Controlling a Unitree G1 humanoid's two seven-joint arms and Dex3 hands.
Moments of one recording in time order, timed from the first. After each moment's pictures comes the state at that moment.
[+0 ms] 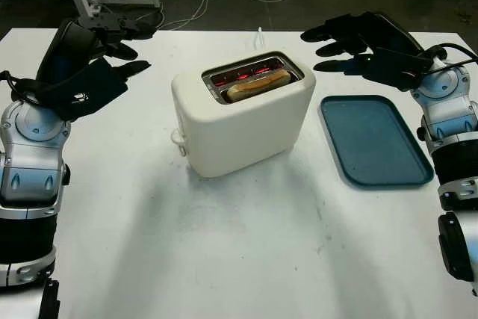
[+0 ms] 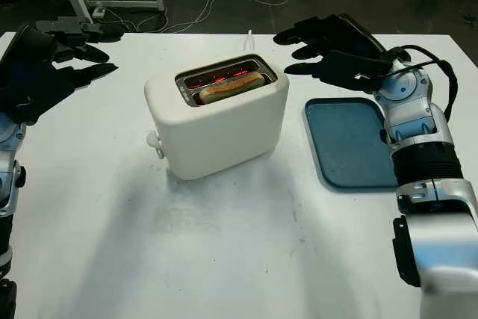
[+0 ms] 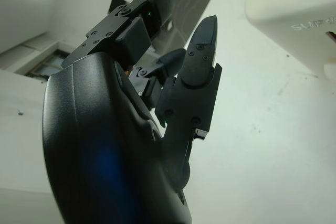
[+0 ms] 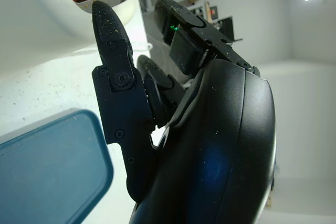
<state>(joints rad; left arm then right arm) -0.47 0.56 0.09 -0.19 0.21 0.29 -0.26 -0.86 -0.59 0.08 0.64 -0.22 -0.26 0.45</state>
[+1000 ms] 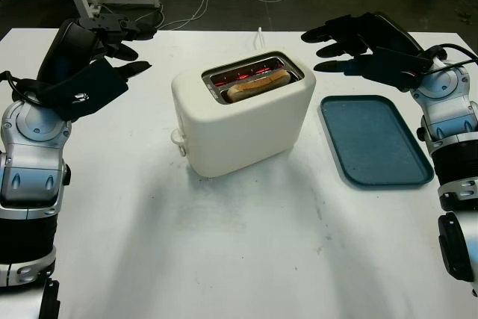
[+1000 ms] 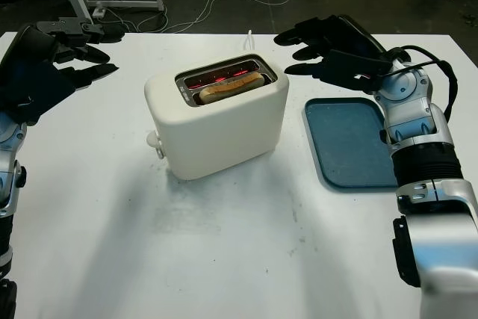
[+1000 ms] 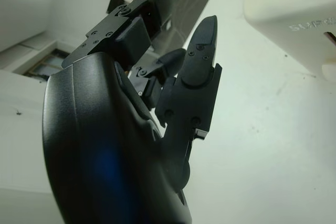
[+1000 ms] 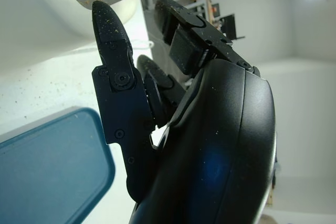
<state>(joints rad) -0.47 0.56 0.08 -0.20 0.21 0.30 -0.26 -0.86 -0.59 0.08 0.64 -0.22 -0.25 0.45</state>
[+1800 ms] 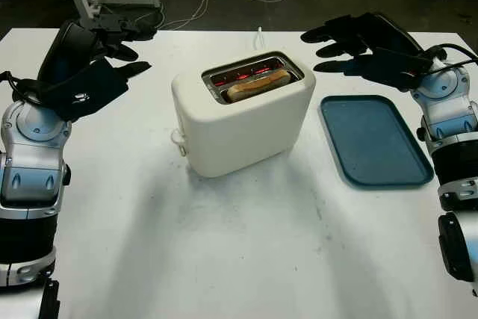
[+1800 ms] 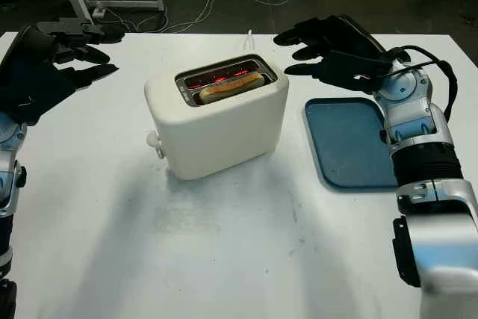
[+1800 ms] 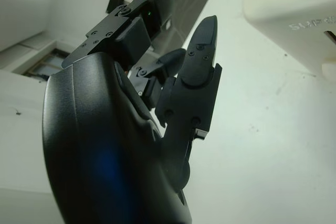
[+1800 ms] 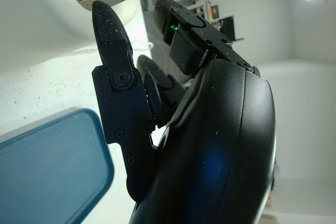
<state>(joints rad) -0.47 0.56 0.08 -0.19 0.21 0.29 -0.26 -0.86 -0.59 0.08 0.64 -0.22 -0.27 0.45</state>
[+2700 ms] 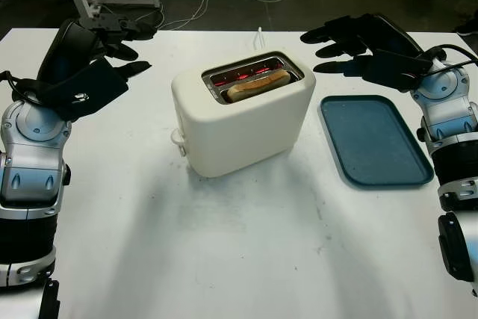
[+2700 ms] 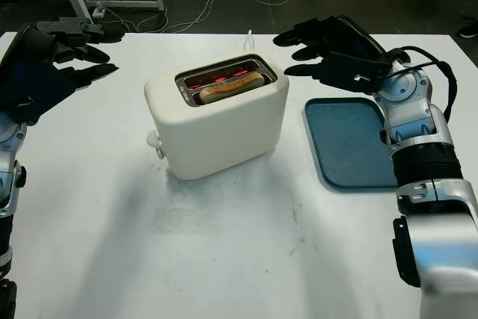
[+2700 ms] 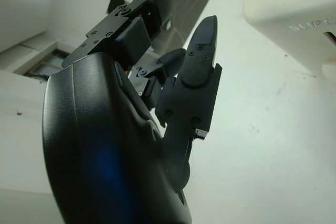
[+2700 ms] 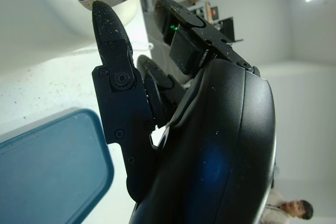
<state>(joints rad) -0.47 0.56 0.08 -0.19 0.21 0.29 -0.26 -0.86 -0.59 0.08 0.65 -0.22 -0.28 0.45</state>
